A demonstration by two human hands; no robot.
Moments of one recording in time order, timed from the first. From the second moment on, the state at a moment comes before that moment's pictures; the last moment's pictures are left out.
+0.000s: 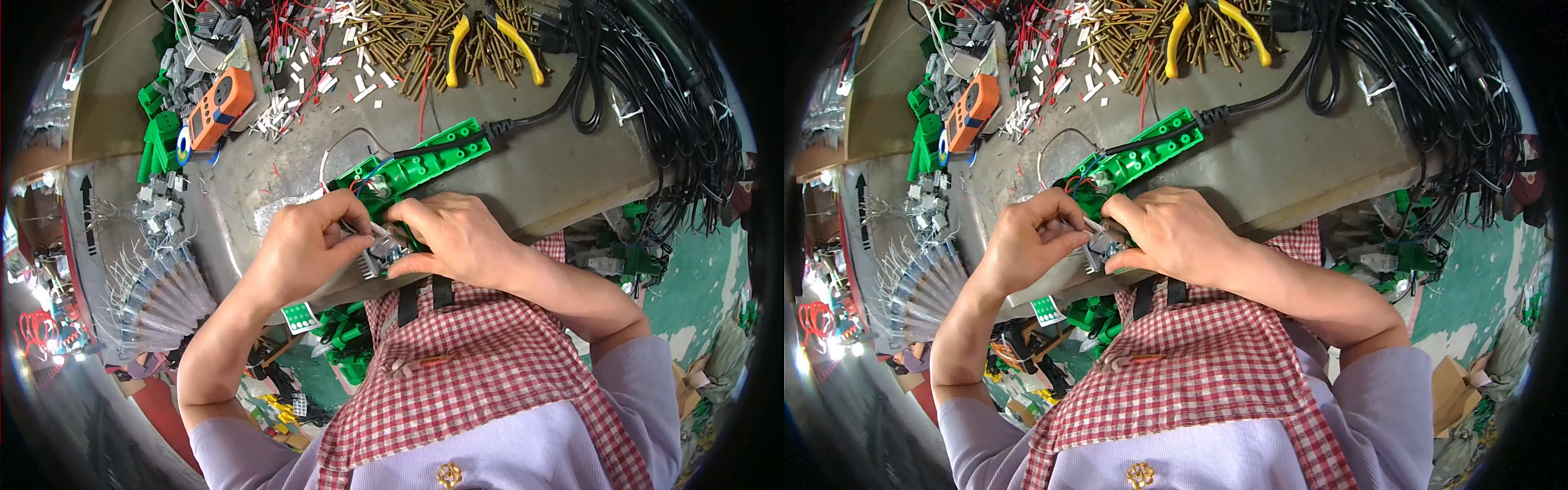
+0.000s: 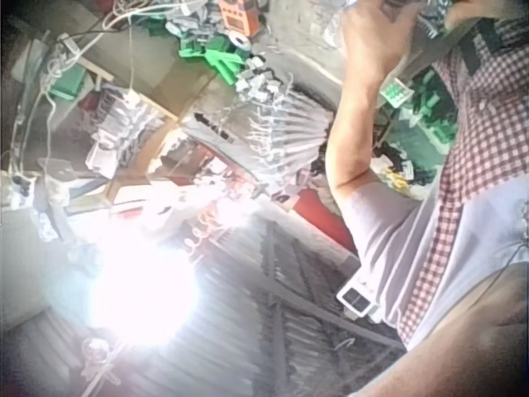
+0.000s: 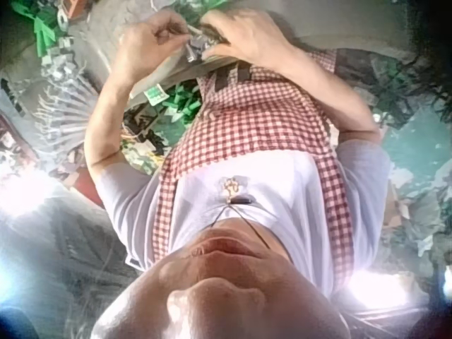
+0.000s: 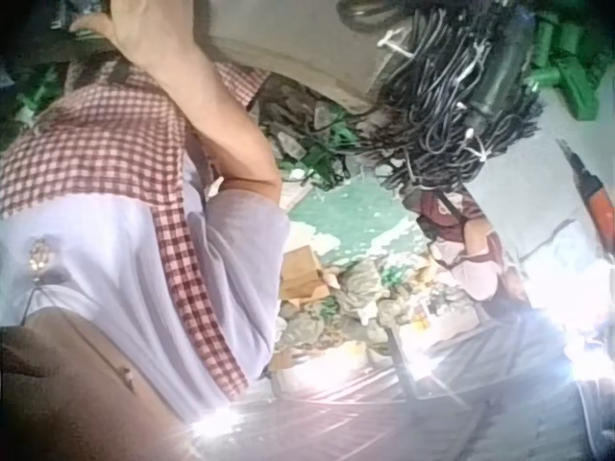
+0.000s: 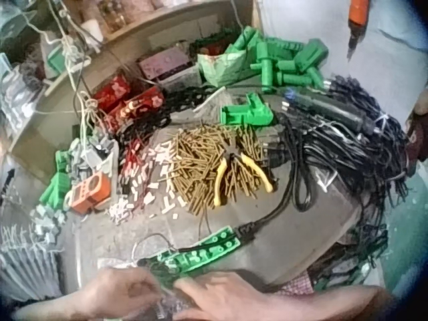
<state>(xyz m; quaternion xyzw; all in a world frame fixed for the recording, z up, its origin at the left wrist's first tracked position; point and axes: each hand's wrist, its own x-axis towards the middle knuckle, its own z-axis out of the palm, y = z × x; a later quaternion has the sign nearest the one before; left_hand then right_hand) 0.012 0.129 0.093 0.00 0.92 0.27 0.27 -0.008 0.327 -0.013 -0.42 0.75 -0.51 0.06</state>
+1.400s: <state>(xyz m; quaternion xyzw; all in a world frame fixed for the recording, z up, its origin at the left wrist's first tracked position) 0.031 0.191 0.055 0.12 0.98 0.14 -0.01 -0.094 0.407 0.025 -0.42 0.83 -0.36 0.05</state>
